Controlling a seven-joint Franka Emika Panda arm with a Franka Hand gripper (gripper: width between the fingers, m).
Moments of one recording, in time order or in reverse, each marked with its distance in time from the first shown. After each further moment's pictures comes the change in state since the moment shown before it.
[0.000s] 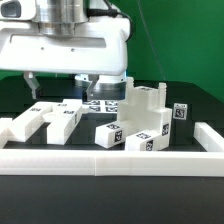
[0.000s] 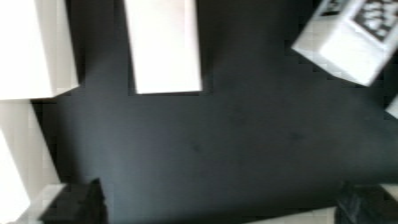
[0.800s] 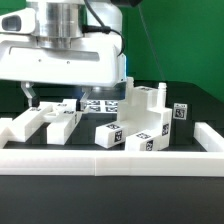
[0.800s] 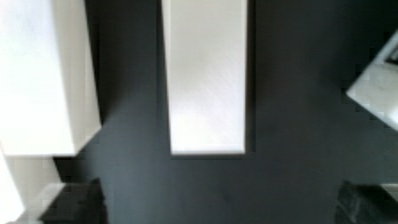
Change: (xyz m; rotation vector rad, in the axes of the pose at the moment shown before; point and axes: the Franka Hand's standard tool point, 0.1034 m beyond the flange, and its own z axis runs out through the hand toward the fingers) arm -0.024 0.012 0.023 -0.021 0.021 -0.011
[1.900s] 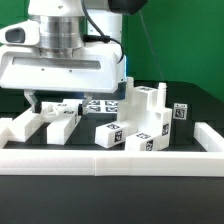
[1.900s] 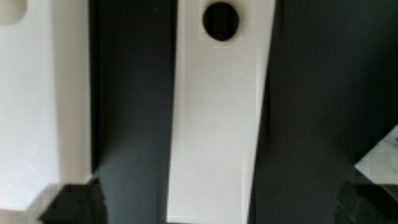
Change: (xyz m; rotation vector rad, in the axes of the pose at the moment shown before) arm -0.013 -0.001 0.010 0.007 -0.051 -0.108
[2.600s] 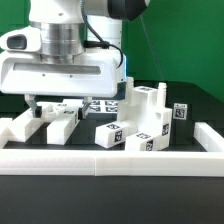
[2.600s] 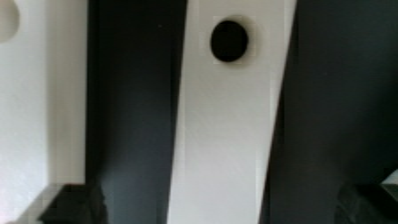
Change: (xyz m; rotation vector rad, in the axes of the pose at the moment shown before) arm -0.008 0.001 0.014 -0.006 -0.013 -0.020
